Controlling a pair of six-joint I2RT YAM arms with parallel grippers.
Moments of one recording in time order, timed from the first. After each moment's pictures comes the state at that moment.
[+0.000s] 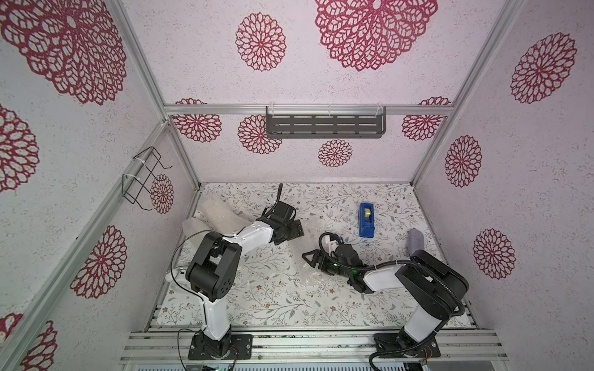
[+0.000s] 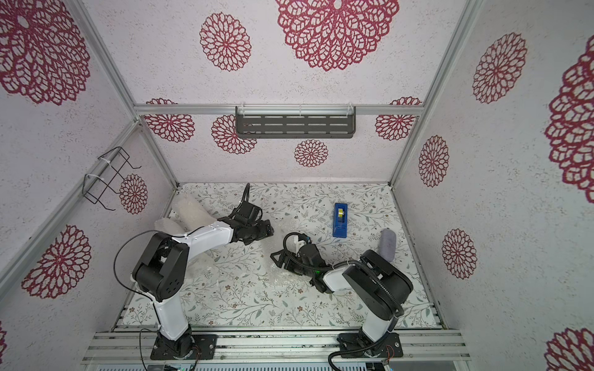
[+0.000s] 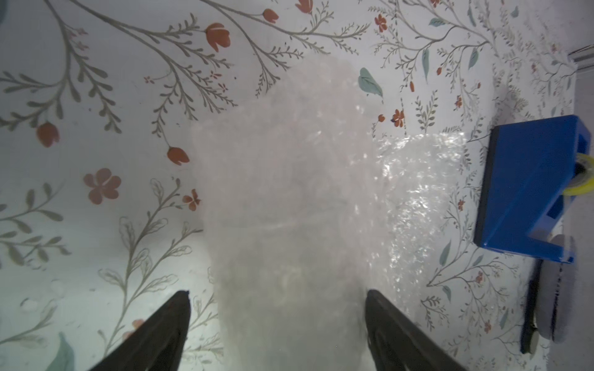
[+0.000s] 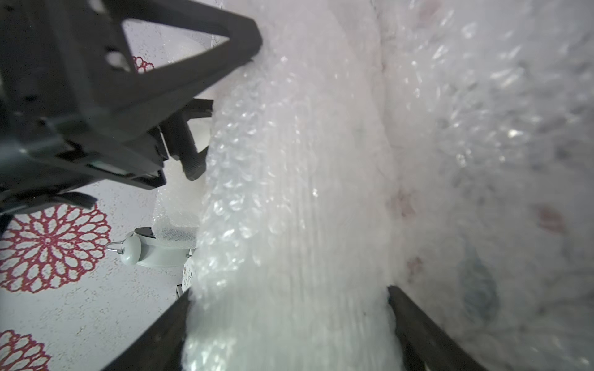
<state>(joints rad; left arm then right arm) -0.50 1.92 1.26 -0.34 0.05 -0.75 0.76 1.70 0.55 0.68 -0.24 1.03</state>
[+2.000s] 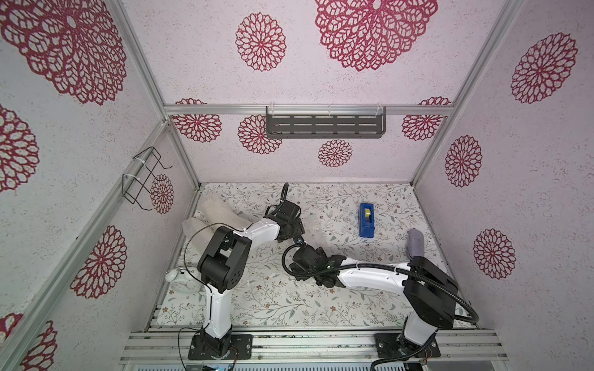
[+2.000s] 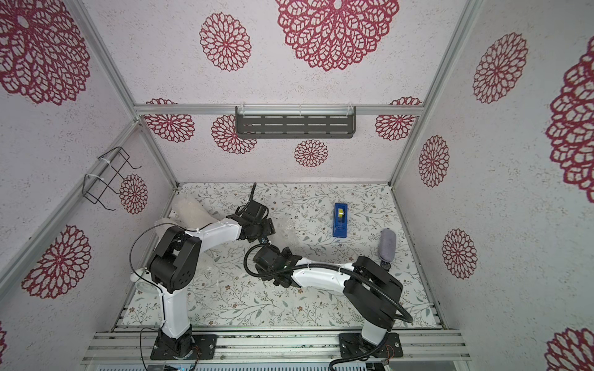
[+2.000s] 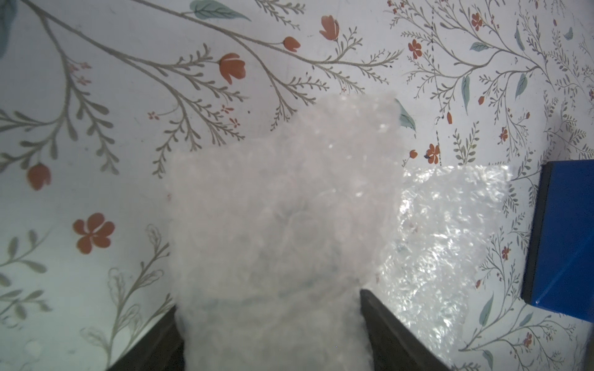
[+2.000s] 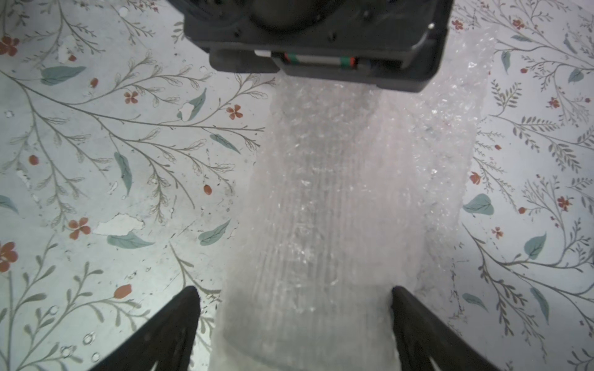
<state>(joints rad) -0.51 2.01 1.35 -0.34 -0.07 -0.78 1.08 1.72 1.06 -0.28 0.43 0.37</state>
